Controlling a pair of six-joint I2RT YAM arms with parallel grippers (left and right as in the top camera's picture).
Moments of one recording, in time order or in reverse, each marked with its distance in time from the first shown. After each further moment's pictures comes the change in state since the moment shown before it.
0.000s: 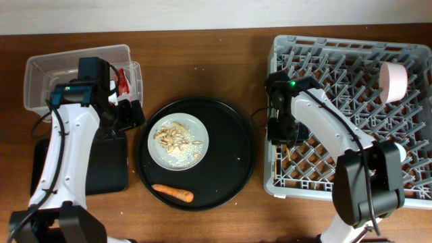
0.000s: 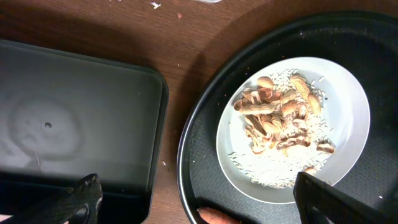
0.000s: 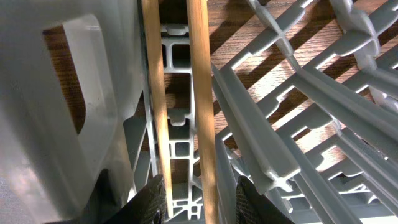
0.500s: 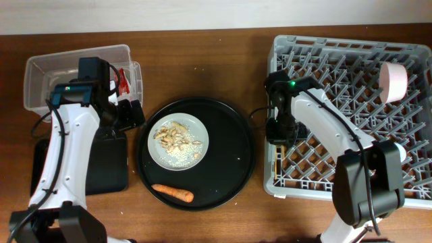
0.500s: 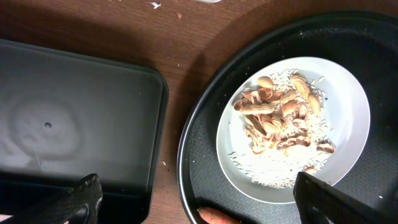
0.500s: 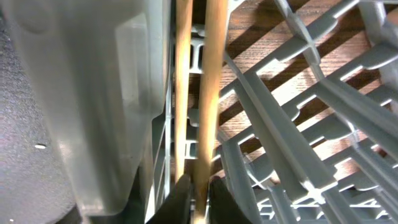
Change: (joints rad) left arm 0.000 0.000 0.000 0.000 0.000 0.000; right arm 0.000 0.000 0.000 0.014 -0.046 -0.069
